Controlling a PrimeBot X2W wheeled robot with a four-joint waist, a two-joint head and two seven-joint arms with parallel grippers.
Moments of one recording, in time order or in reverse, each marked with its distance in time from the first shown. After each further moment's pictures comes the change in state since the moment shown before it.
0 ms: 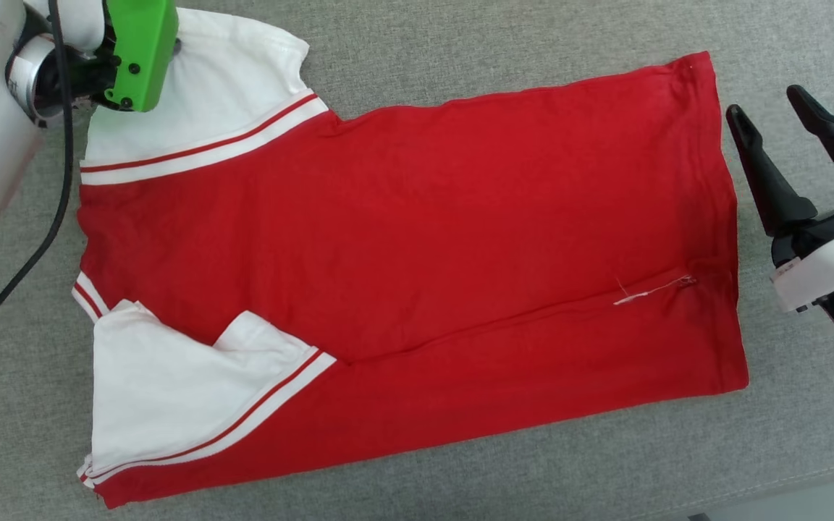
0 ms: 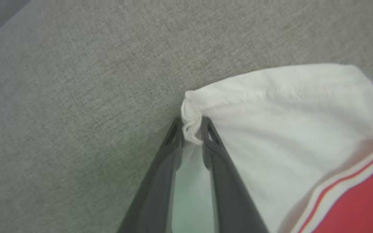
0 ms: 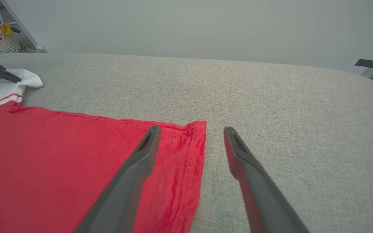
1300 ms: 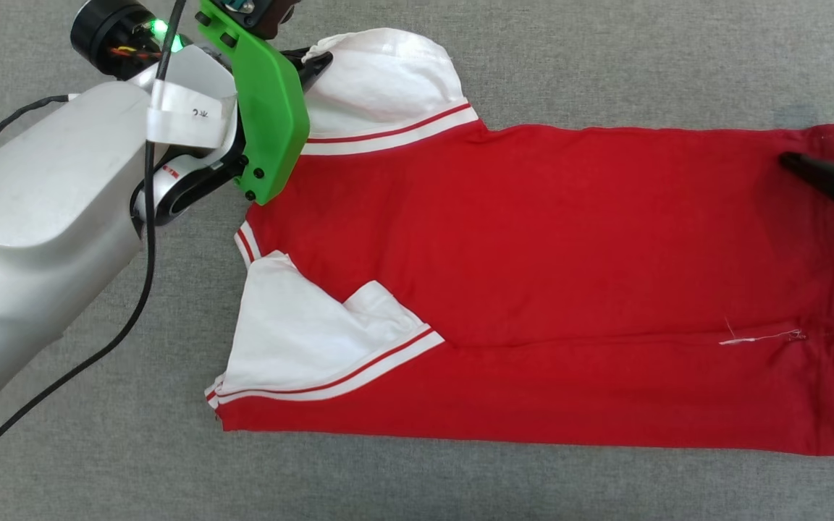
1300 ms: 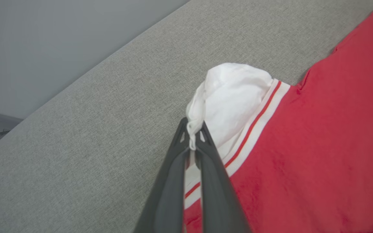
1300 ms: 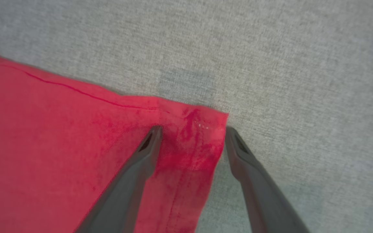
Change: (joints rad) left arm 0.128 0.029 -0.081 -0.391 0.058 0.040 -0.430; right arm -0.421 -0.207 0.278 0.459 0.223 0.000 0.755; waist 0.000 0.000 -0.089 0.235
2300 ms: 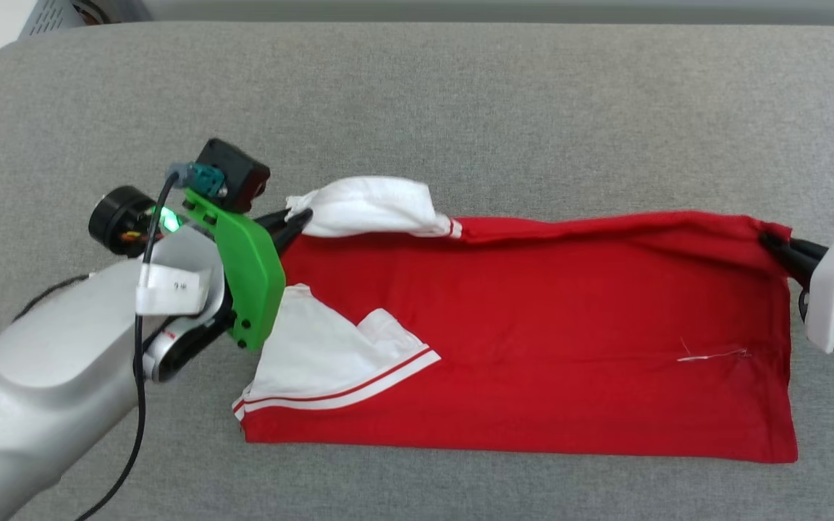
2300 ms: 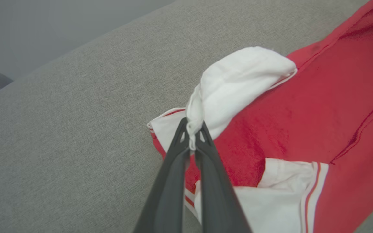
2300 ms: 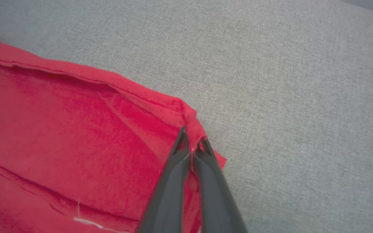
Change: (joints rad) left arm 0.311 0.087 -0.023 -0.077 -0.053 0.084 -0.180; right arm 0.215 -0.076 0.198 -0.022 0.124 0.000 -0.516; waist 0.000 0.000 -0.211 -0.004
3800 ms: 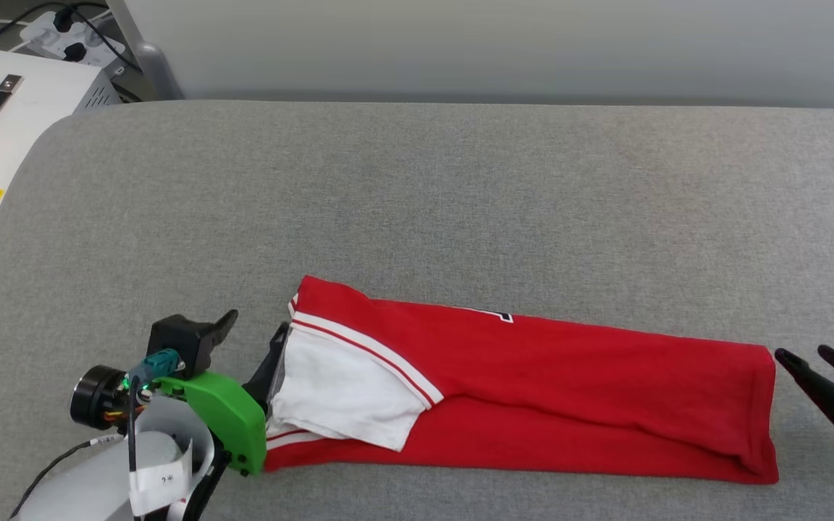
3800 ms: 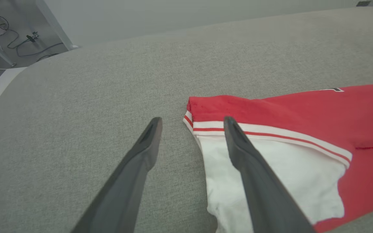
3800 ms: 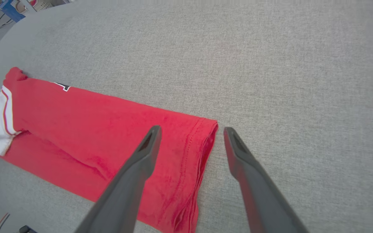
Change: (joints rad) left arm 0.429 0.024 0.076 -0.056 -0.004 0.292 -0.392; right arm 0.487 -0.044 -0.291 -0.227 0.132 0.000 -0.051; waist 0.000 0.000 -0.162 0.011
